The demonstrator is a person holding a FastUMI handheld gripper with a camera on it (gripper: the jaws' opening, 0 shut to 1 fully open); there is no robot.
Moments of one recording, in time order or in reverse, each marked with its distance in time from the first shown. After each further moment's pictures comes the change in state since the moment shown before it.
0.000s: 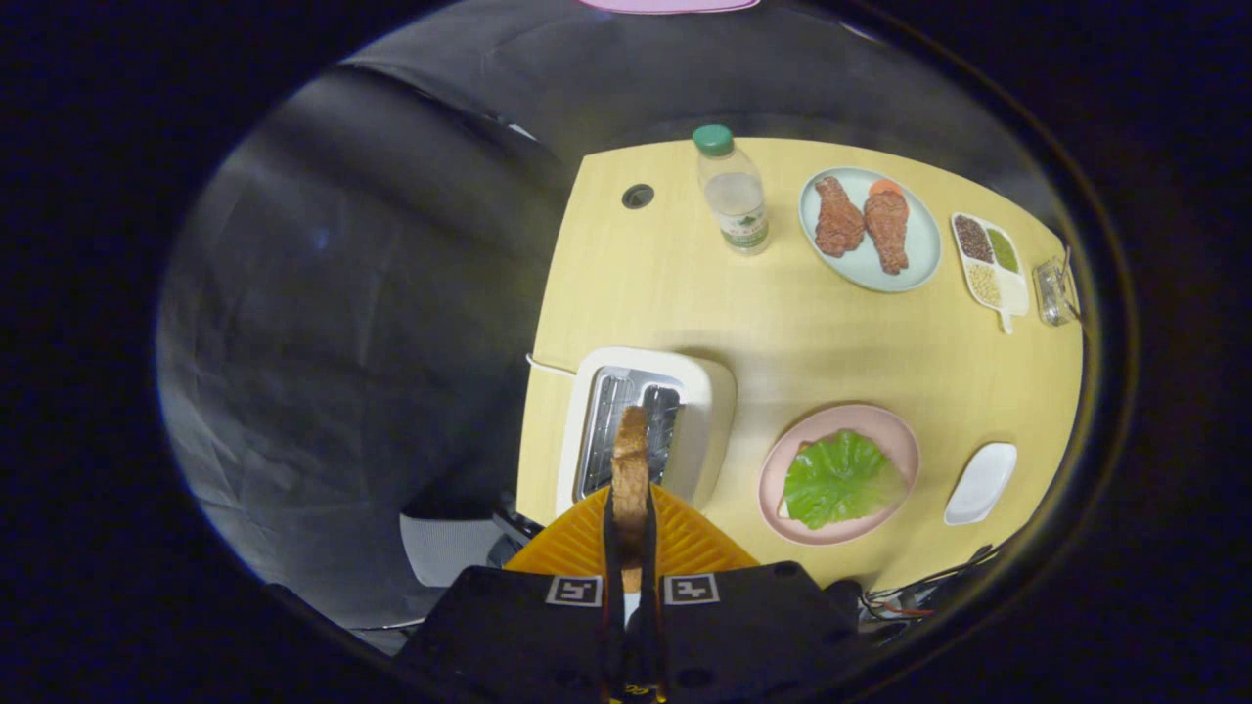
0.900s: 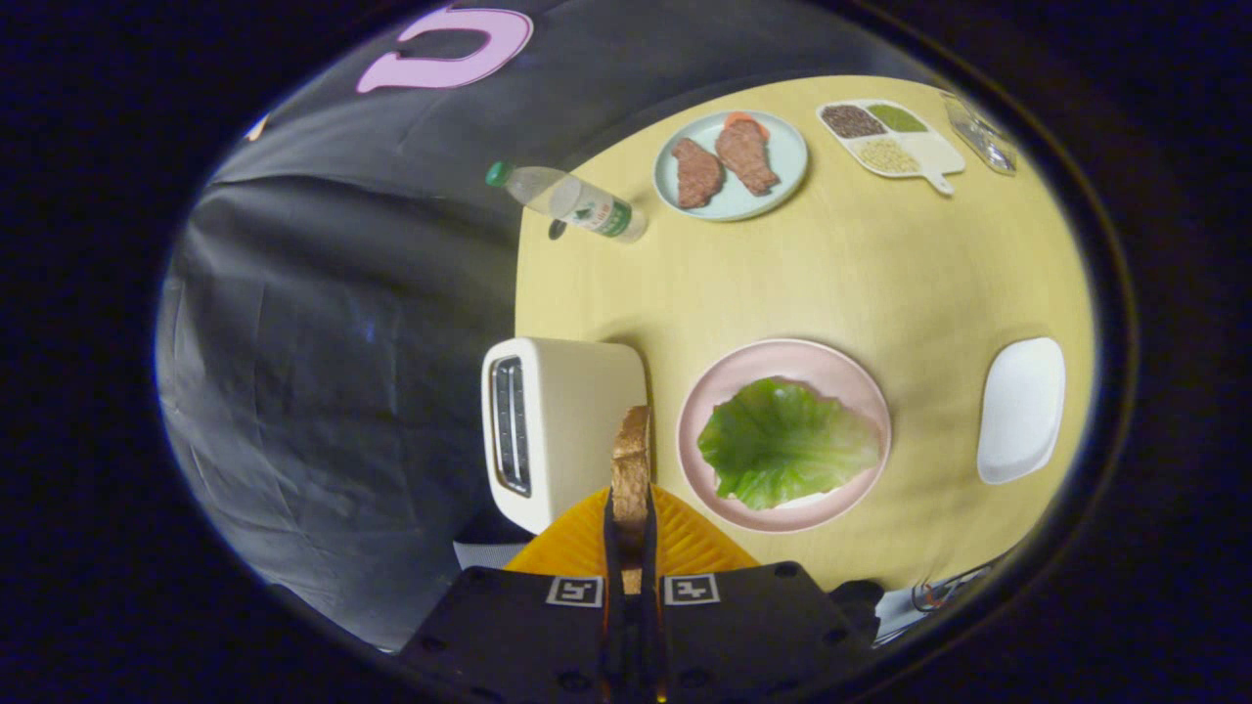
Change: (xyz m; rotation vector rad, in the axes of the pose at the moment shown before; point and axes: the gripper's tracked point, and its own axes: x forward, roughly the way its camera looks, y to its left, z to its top) arm 0.032 -0.169 -0.068 0.244 -0.084 0.201
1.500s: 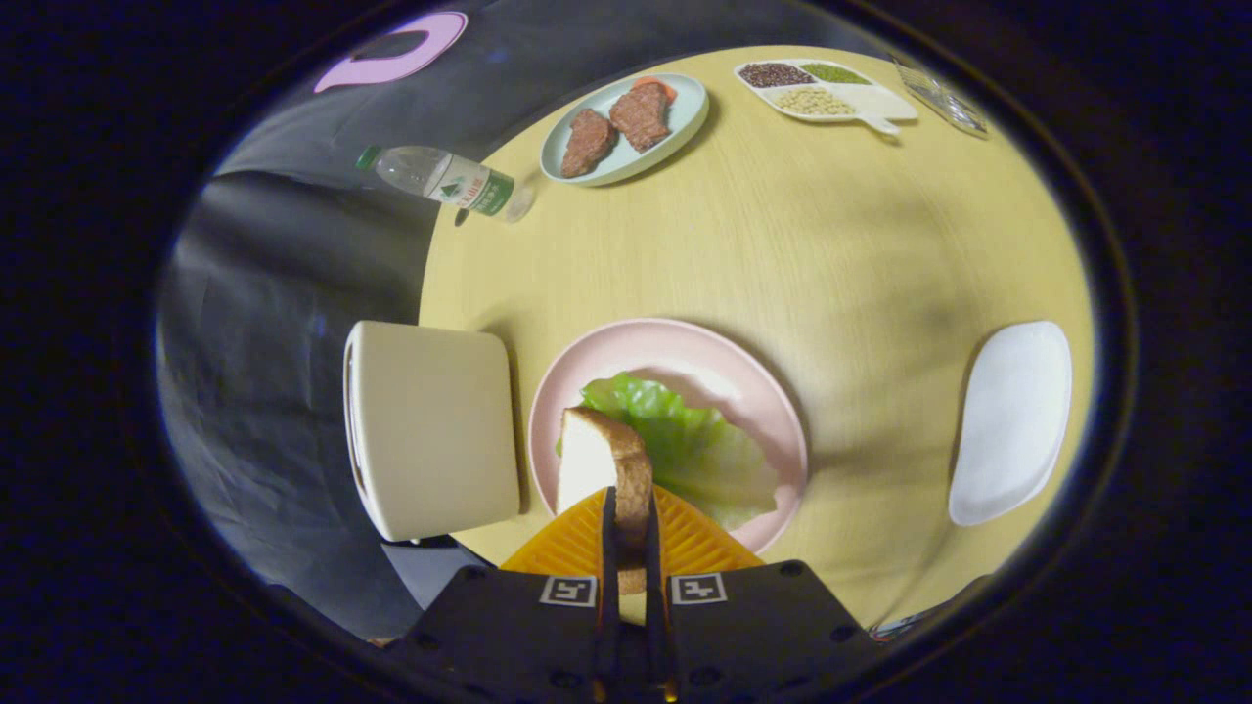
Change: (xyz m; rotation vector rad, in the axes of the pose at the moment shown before) arm 0.056 -0.105 -0.002 -0.063 -0.014 -0.153
